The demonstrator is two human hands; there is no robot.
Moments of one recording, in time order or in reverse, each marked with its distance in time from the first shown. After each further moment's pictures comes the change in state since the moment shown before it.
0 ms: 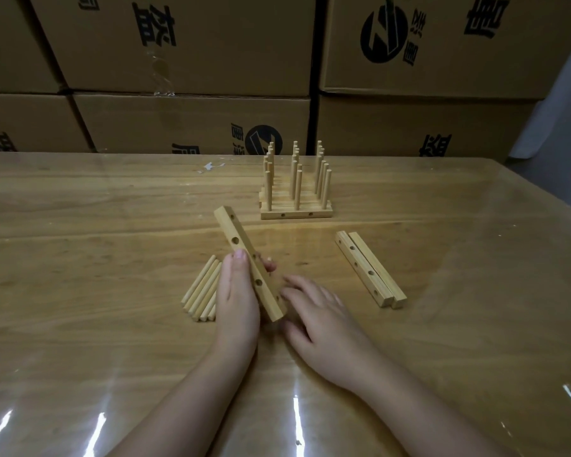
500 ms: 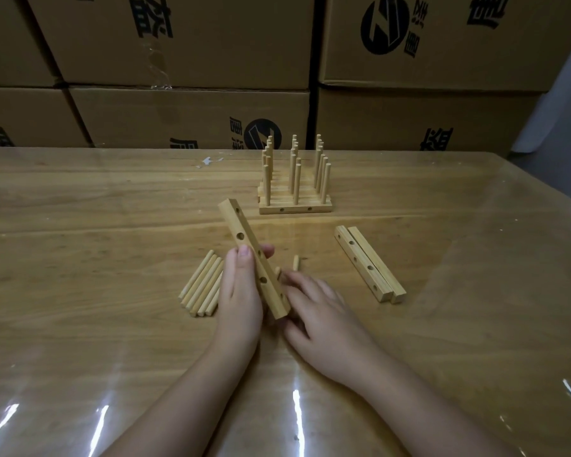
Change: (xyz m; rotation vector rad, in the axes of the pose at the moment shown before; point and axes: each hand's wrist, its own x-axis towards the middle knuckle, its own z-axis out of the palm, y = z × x) left_hand -0.004 0.002 0.001 0.081 -0.078 0.006; right_hand -0.001 -0.002 -0.003 -0.033 -0.026 0.019
